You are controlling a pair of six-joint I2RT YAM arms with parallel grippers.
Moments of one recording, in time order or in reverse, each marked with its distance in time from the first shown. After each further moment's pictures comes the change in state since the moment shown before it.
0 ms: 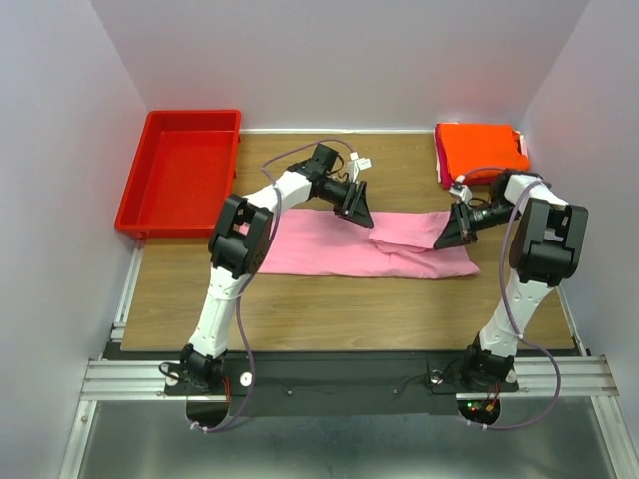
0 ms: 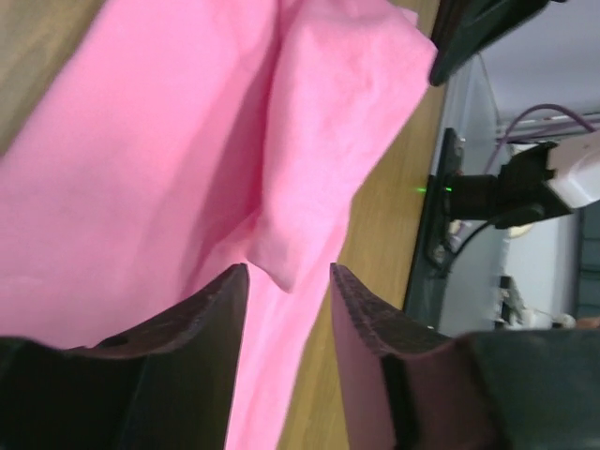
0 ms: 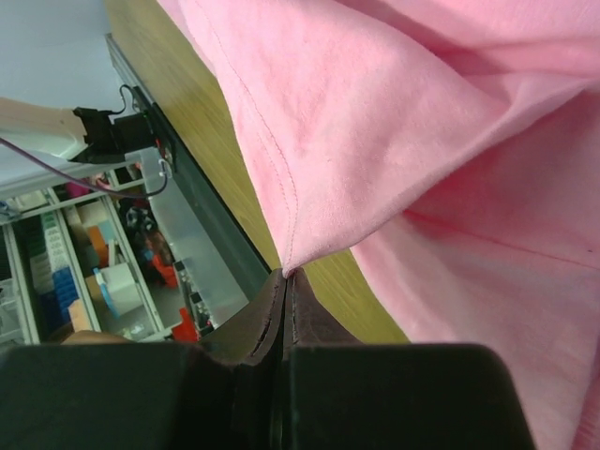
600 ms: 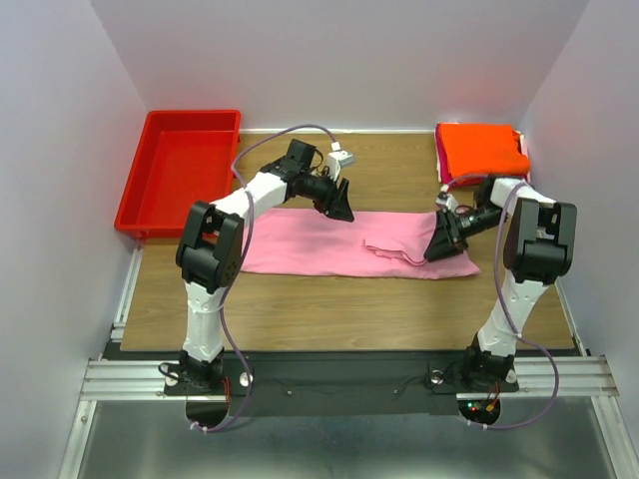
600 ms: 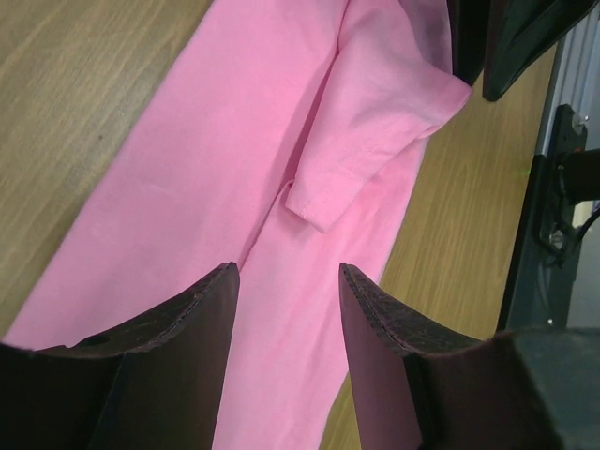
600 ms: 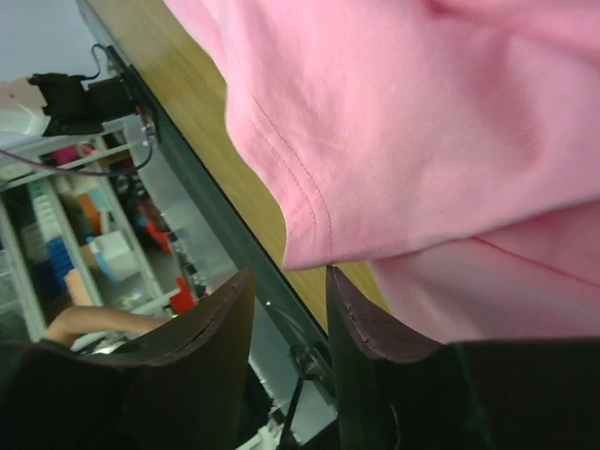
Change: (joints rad) left arm 0.056 -0.280 -0.294 0.082 -0.177 0.262; right arm 0.081 0.000 -0.113 0.032 0.042 0.031
